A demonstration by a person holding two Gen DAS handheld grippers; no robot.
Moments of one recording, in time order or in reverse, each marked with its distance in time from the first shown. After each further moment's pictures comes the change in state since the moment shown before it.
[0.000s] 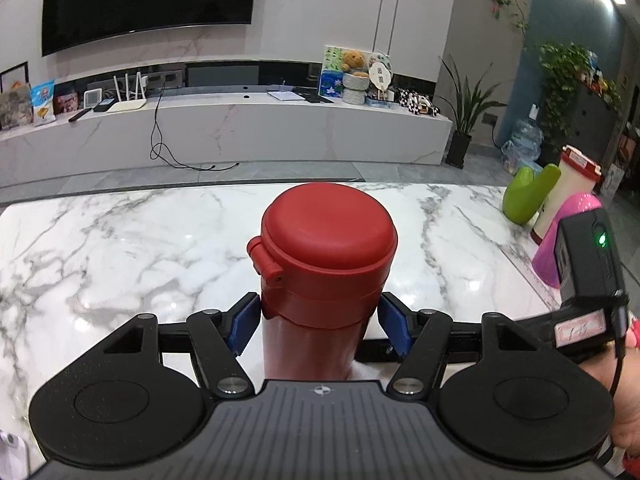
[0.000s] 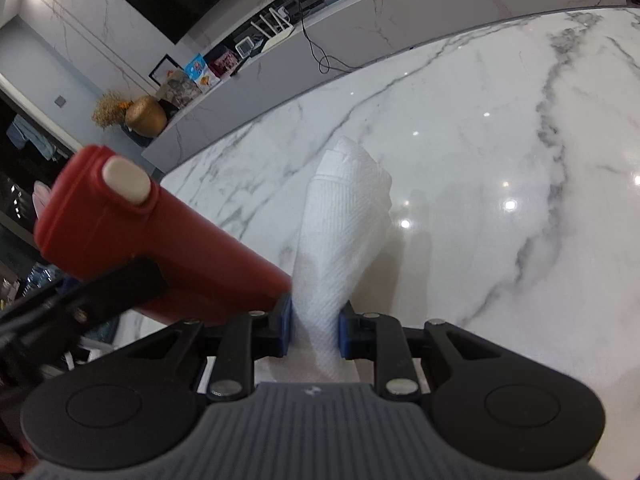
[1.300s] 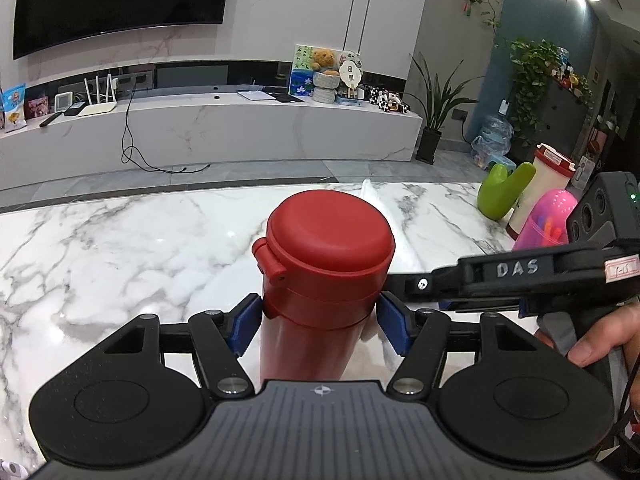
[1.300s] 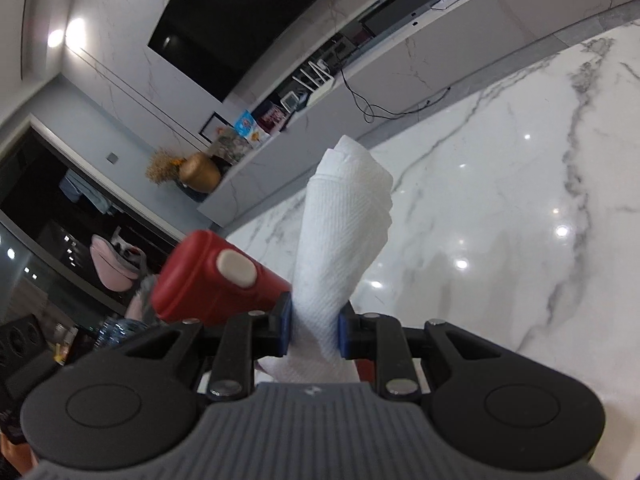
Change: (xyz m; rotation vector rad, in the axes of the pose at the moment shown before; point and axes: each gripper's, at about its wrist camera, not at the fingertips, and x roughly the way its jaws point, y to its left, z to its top) left arm 0.001 0.011 0.004 0.063 0.012 -0.089; right arm -0.062 -0.005 0.000 0.070 -0.152 0.181
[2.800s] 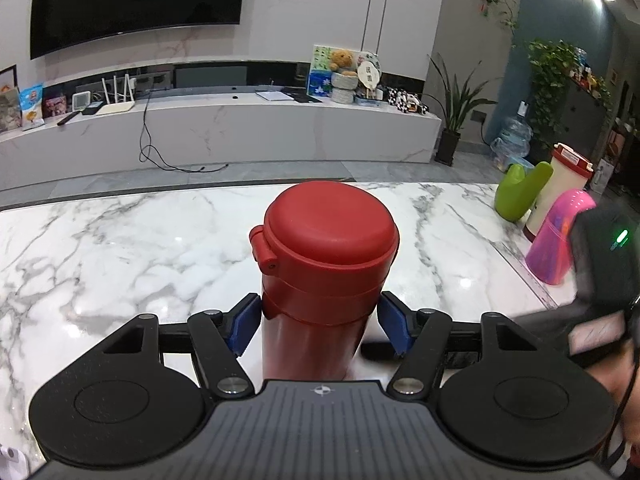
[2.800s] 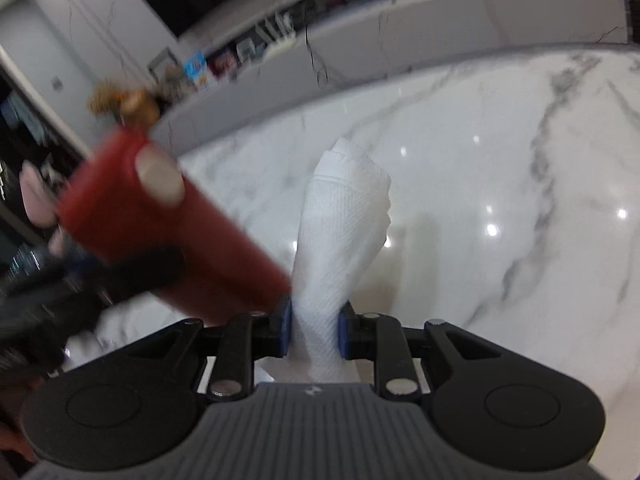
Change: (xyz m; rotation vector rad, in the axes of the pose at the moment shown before) left arm 0.001 0.002 0.003 -0.014 0.001 0.054; right arm 0.038 0.019 -0.001 -0.132 0.057 -0.204
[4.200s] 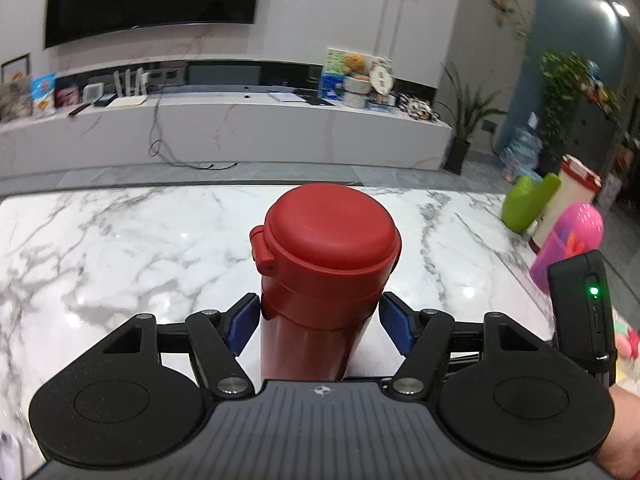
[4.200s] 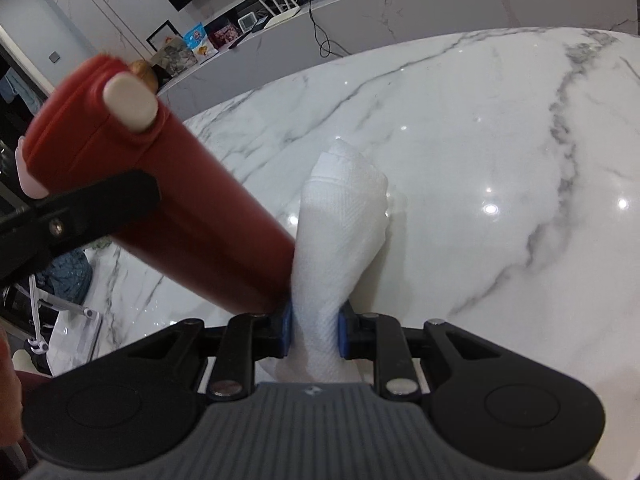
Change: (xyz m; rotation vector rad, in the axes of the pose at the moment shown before) left arm 0.000 -0.008 -0.007 -0.073 -0.024 0.041; right arm 0.019 -0.006 -0.016 -0.045 0.123 -0.040
